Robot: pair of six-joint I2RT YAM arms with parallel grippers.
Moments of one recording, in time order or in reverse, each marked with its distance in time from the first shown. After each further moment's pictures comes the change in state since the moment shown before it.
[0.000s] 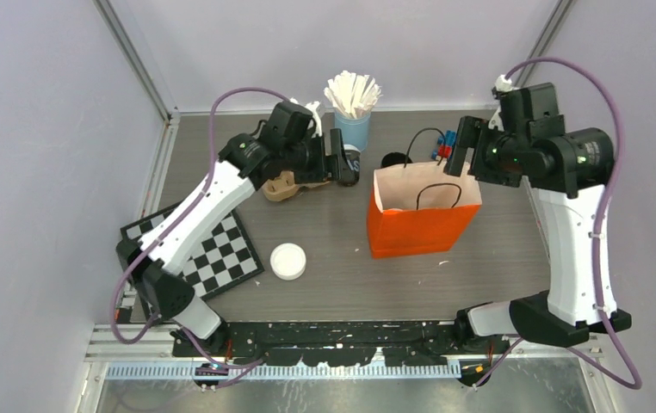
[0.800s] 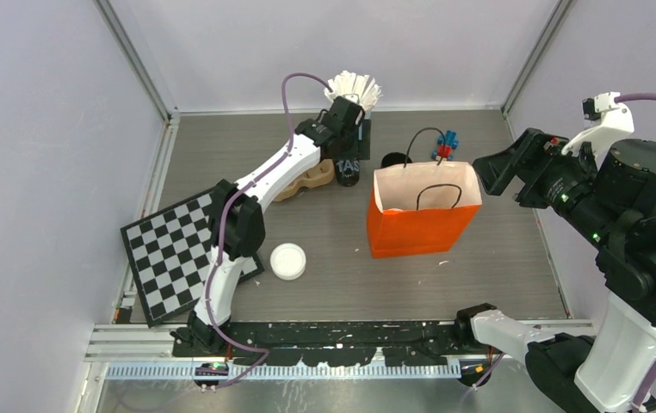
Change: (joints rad) left arm 0.039 0.657 0.410 0.156 -0.294 0.176; right arm 0.000 -0.269 0.113 0.168 -0.066 -0.006
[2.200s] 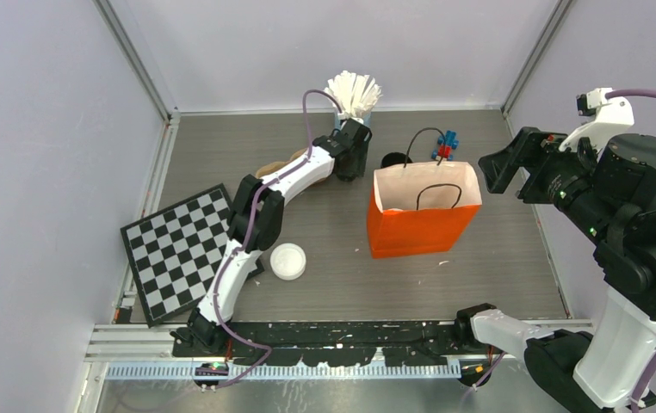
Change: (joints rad) left arm -0.008 0.195 -0.009 0.082 -0.150 0.087; right arm 0.000 0.026 0.025 -0.011 0.063 -0.116
